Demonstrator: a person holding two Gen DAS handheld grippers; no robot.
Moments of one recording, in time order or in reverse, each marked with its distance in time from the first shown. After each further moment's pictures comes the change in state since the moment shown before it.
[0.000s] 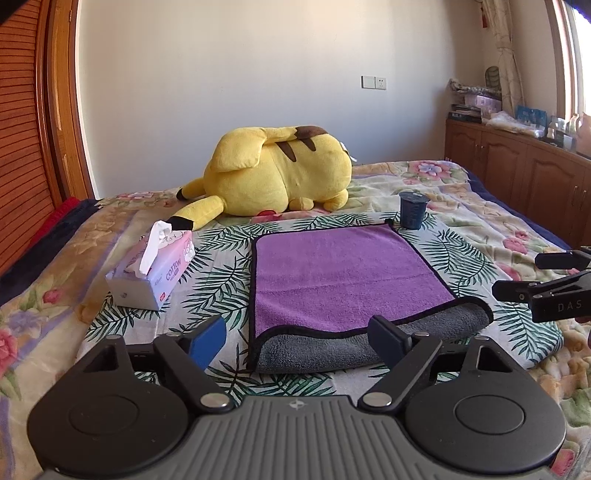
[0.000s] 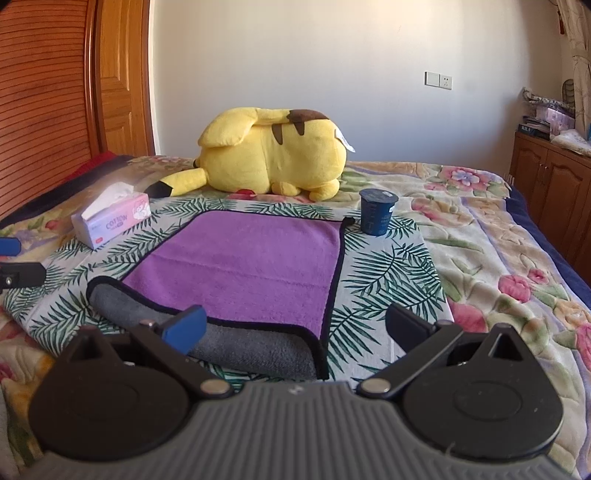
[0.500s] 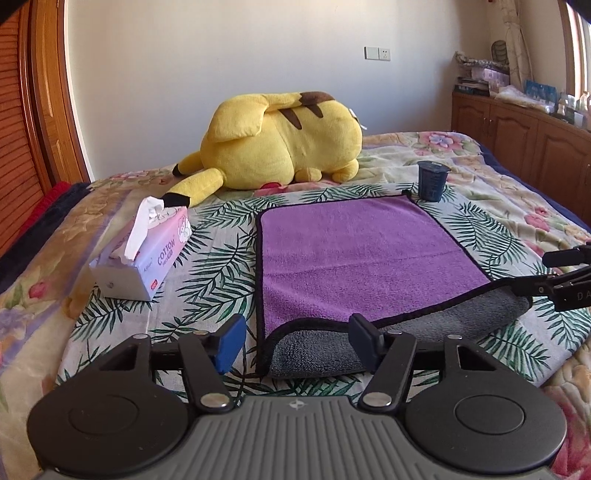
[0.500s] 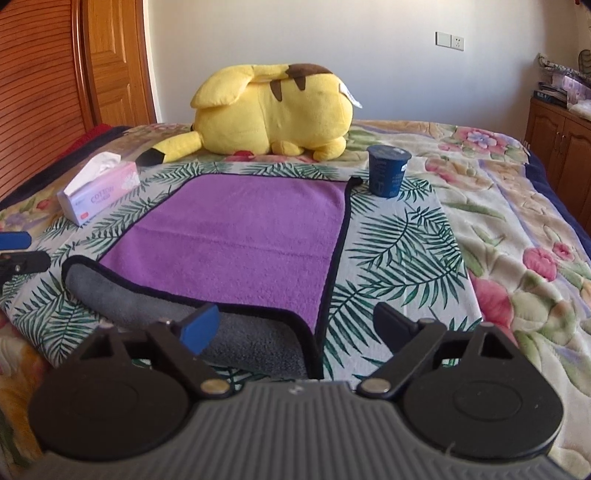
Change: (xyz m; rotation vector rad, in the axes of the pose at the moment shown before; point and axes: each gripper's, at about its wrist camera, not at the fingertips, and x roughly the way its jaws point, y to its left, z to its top) left arm 0.061 0.015 0.000 0.015 0.089 0.006; right arm 0.048 -0.016 -0.004 0.020 0.136 0.045
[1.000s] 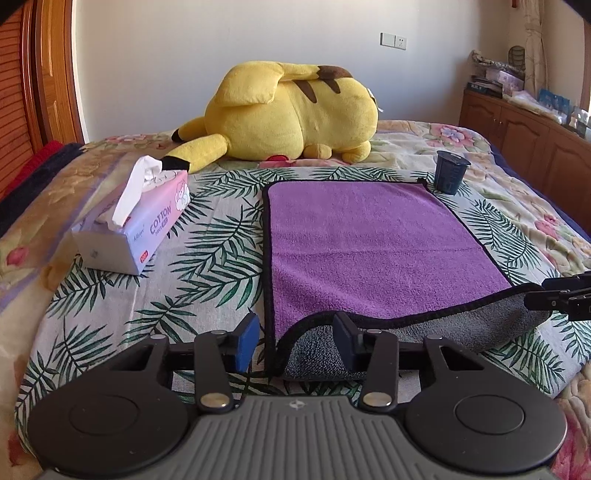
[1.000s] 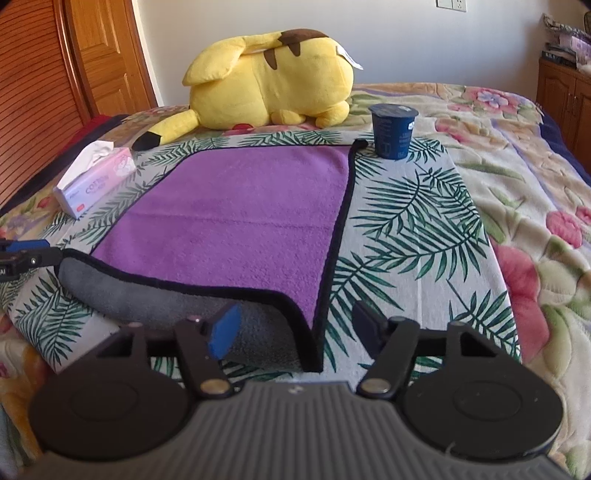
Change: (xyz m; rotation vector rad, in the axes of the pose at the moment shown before) left arm 0.037 0.025 -0.002 -0.083 0.070 -0.045; right arm 0.024 -0.017 -0.003 0.063 0.089 0.062
